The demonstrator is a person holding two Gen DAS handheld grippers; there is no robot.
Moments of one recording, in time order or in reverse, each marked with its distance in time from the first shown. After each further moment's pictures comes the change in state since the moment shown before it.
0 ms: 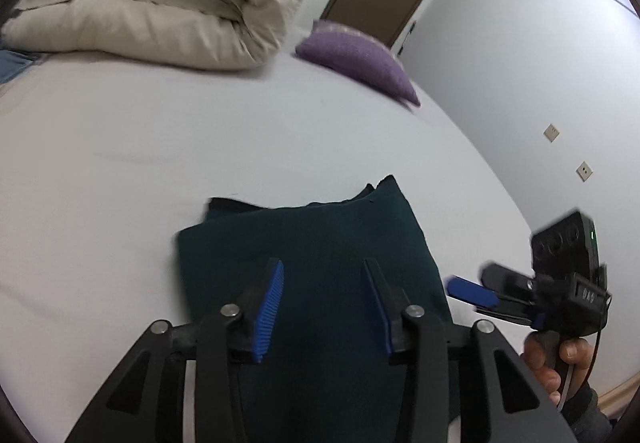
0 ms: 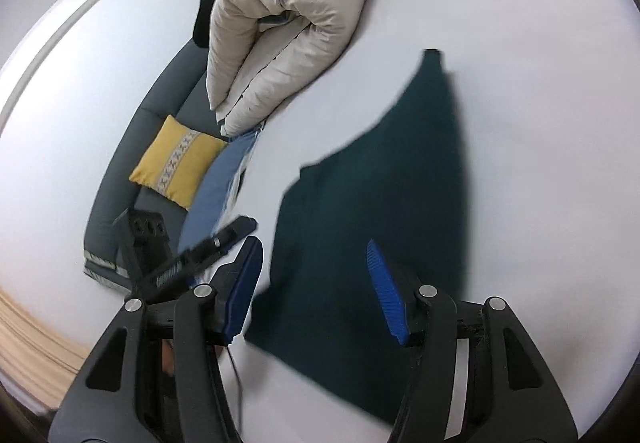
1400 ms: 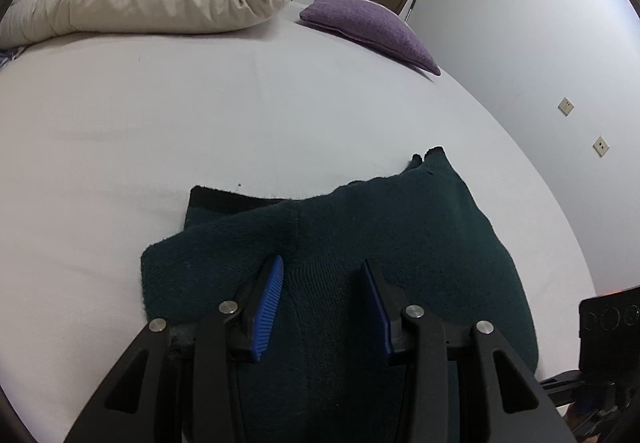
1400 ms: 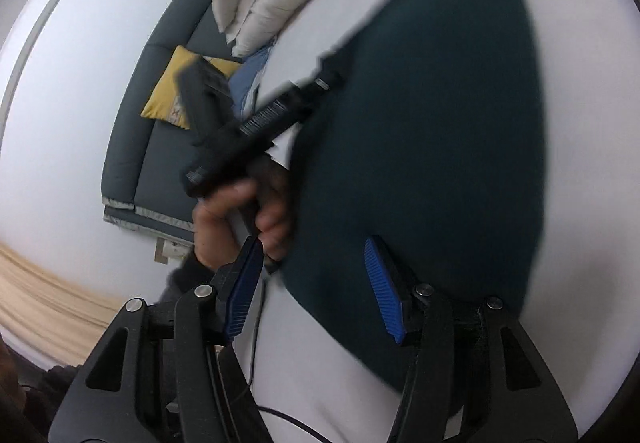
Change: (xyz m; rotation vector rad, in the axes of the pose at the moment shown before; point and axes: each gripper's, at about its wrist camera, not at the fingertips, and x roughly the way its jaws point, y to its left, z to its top) left arm 0.075 0.032 -0.010 0.063 0.041 0.028; right arm 0.071 -0.023 -0.040 0.017 0.267 0.103
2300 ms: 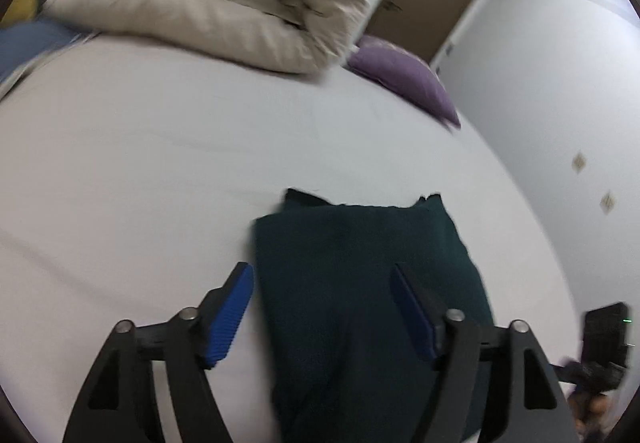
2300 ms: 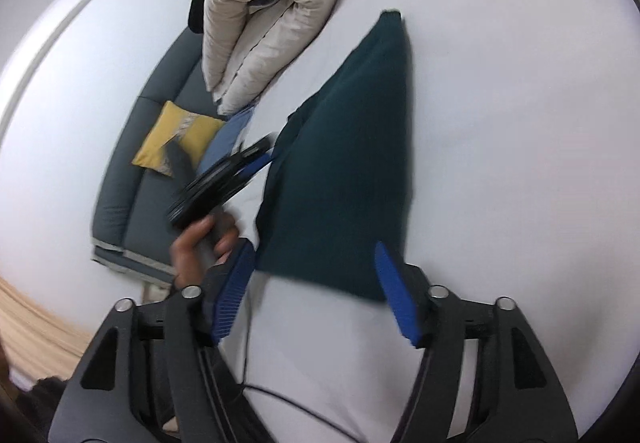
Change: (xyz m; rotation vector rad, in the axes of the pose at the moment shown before) left arm -0.111 0.042 -0.021 -0.205 -0.106 0.034; right arm -0.119 -0.001 -0.052 0.001 -0.223 -0.119
